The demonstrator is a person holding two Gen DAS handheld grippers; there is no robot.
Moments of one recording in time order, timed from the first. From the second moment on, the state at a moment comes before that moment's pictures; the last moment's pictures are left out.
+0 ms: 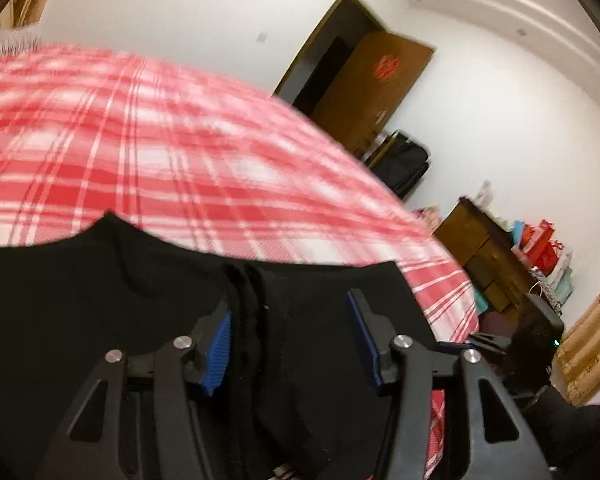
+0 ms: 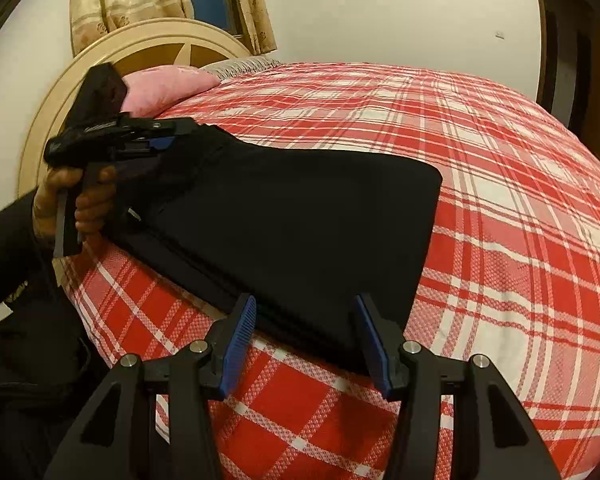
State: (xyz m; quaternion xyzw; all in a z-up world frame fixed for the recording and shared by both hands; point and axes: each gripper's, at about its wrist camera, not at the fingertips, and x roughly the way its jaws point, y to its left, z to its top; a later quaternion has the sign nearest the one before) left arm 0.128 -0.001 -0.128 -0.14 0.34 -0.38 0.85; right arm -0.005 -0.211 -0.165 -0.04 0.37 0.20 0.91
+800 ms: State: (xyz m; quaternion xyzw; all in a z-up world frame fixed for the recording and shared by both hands) left arm 0.080 -0.015 -0.151 0.05 0.39 -0.21 0.89; right arm 0.034 -0.204 -0.159 0.01 0.43 0.17 0.89
